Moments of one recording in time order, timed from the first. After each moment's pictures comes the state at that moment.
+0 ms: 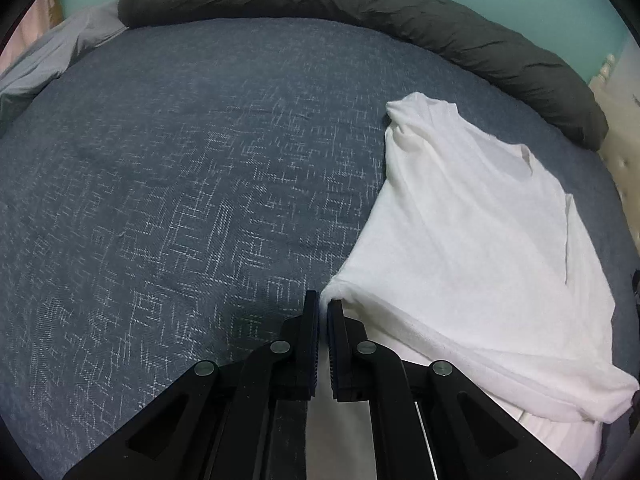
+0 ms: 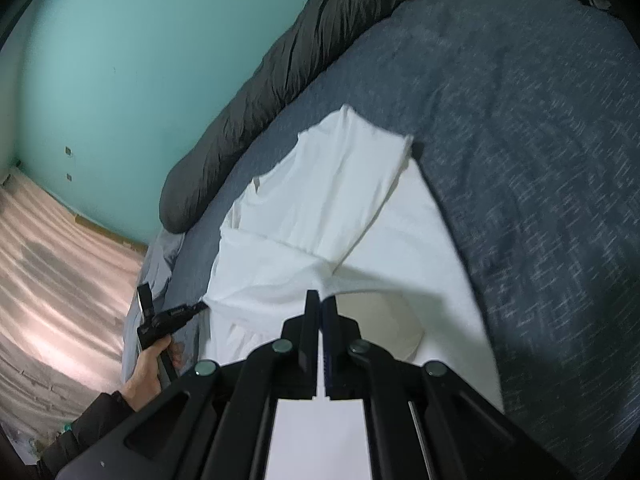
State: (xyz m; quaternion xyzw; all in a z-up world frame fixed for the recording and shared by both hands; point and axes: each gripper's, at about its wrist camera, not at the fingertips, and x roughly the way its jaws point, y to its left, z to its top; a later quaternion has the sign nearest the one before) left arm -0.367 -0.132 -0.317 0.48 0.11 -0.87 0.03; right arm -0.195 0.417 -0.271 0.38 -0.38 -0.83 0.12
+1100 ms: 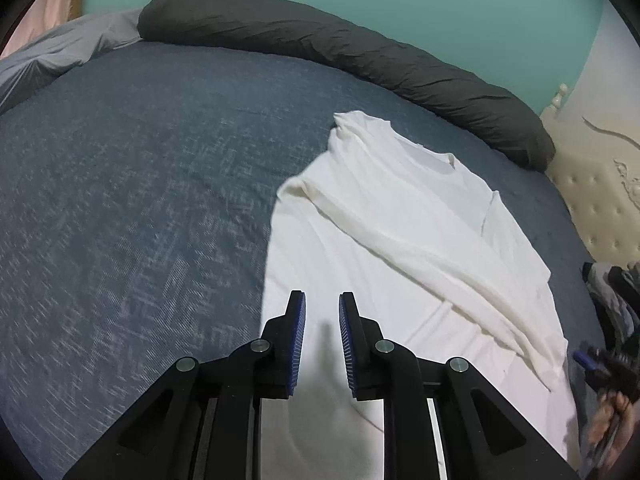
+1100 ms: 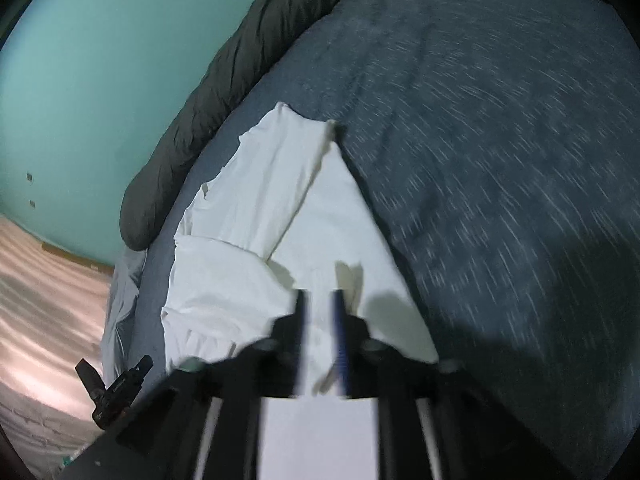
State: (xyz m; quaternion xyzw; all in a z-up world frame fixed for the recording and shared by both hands) left arm -0.220 -0.107 -0.295 0.40 0.16 -0.90 -0.02; right arm -0.183 0.438 -0.300 0.40 -0.39 -0.83 0.05
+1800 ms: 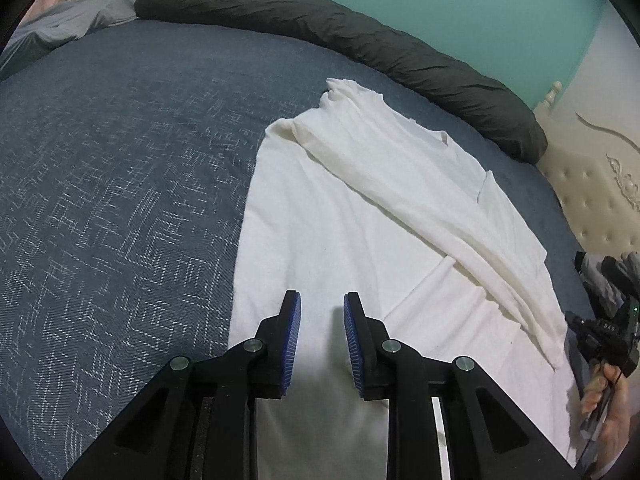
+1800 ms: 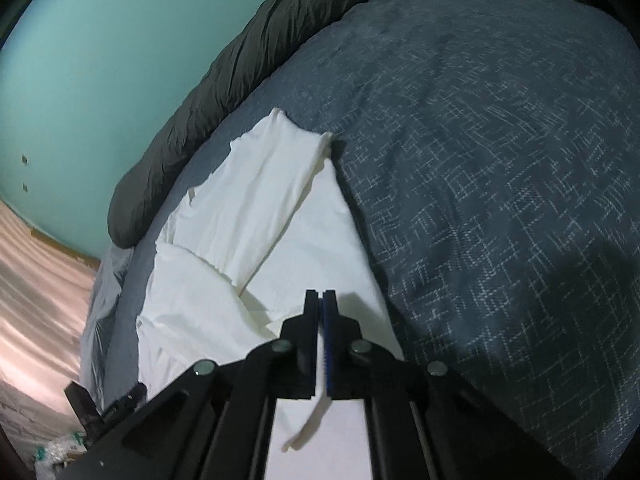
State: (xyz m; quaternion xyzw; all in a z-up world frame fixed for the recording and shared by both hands) left arm -0.209 -0.095 -0.337 0.41 0.18 -0.89 -0.04; right arm -0.210 0.443 -0.319 0.38 -0.37 -0.85 0.03
